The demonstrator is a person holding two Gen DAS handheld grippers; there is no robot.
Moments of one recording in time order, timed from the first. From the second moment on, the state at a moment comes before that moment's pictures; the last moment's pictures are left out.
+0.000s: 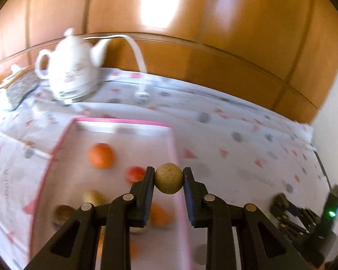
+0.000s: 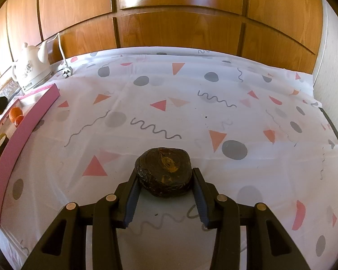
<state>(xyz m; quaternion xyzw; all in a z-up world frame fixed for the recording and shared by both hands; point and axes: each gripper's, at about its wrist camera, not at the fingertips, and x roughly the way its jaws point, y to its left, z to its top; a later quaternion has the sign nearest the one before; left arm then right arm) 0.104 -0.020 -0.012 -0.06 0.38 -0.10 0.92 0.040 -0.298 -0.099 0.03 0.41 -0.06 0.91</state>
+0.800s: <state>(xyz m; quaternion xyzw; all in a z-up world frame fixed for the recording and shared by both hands) 0.092 0.051 -0.034 -0.07 0.40 0.00 0.91 0.042 -0.293 -0.098 0.02 0.41 -0.08 0.91</state>
